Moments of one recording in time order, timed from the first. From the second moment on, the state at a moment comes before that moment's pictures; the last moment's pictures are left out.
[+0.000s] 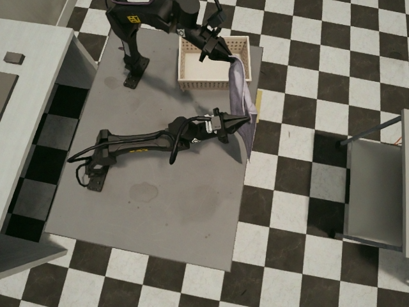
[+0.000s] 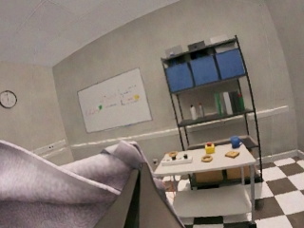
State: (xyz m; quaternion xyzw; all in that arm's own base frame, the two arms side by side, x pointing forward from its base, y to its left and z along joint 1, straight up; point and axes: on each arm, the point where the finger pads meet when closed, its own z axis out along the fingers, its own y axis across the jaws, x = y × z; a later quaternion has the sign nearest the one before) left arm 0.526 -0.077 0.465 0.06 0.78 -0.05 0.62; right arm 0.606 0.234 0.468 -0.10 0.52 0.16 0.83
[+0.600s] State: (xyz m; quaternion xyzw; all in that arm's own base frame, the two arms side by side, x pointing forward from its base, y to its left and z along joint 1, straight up) left arm 0.526 -0.077 0.431 0.06 0.79 -0.05 0.60; right arm 0.611 0.236 0.428 -0.11 0.58 0.15 0.79
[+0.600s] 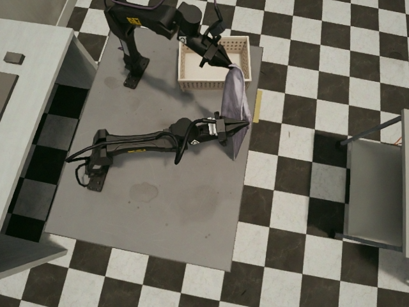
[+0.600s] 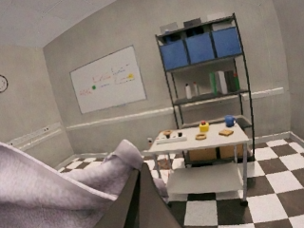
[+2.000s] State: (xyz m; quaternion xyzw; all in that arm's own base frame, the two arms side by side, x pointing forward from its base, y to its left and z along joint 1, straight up) left arm 0.525 -0.077 0.428 0.06 0.80 -0.04 0.60; right arm 0.609 0.235 0.426 -0.11 0.59 0.15 0.79
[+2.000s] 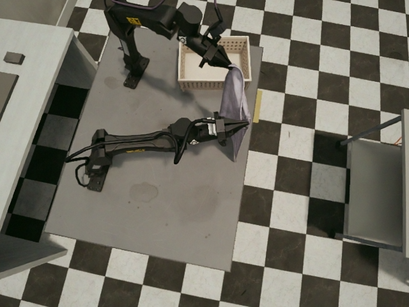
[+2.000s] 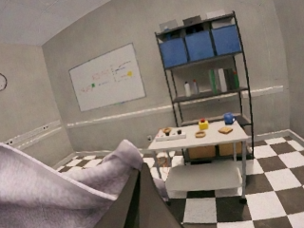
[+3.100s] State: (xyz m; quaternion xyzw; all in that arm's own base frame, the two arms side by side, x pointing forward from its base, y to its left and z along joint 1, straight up) left arm 0.549 -0.100 0.415 0.07 0.79 -0.06 0.61; right arm 0.634 0.207 0.405 -0.10 0.59 0.13 0.79
